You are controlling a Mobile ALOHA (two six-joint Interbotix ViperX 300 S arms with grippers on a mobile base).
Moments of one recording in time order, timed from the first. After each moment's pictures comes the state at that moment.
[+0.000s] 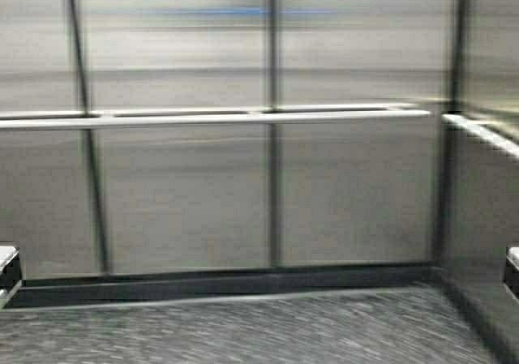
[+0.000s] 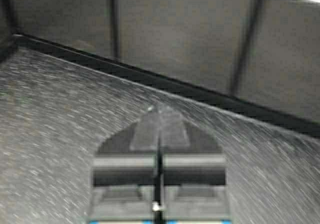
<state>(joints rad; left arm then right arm) -0.08 -0.86 1.28 0.00 -0.39 -0.11 0.30 -0.28 0.82 -0.48 -0.29 0.36</state>
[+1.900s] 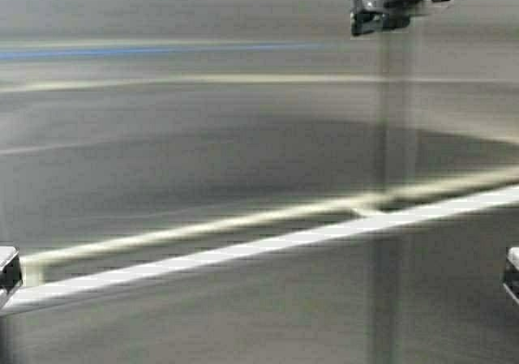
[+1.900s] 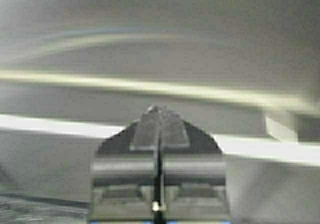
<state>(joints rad) -0.12 -0.77 1.24 0.01 -0.43 -0.15 0.37 -0.24 0.88 -0.48 -0.25 0.36</state>
